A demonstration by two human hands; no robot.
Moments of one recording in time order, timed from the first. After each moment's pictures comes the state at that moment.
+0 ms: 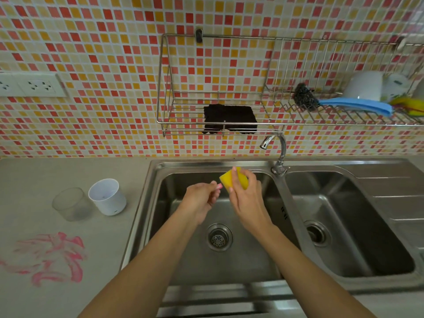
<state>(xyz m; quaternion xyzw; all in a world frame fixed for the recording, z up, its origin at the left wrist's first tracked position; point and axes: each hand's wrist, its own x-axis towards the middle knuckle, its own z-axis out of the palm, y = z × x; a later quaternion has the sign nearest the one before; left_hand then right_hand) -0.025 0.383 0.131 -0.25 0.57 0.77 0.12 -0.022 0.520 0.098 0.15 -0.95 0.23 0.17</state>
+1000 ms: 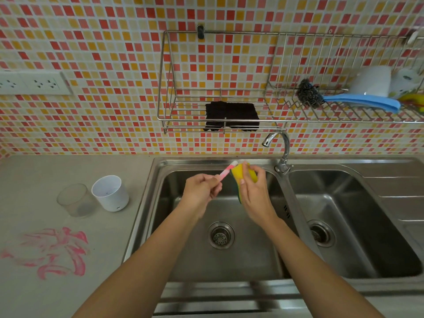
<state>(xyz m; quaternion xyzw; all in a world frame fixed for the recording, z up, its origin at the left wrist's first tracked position) -0.022 0.386 0.137 -0.19 0.60 0.77 0.05 -0.039 0.535 0.087 0.16 -0.92 0.32 0.16</state>
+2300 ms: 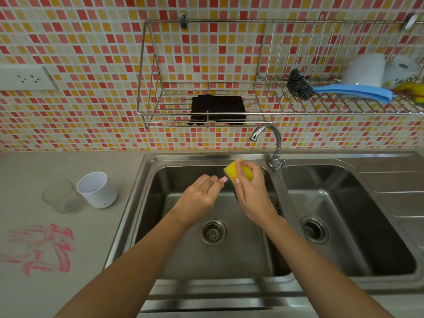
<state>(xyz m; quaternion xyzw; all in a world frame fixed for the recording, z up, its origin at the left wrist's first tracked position) -0.029 0.397 0.085 0.35 0.86 0.06 -0.37 -0.047 0.577 0.079 0.20 -0.92 0.28 0.18</state>
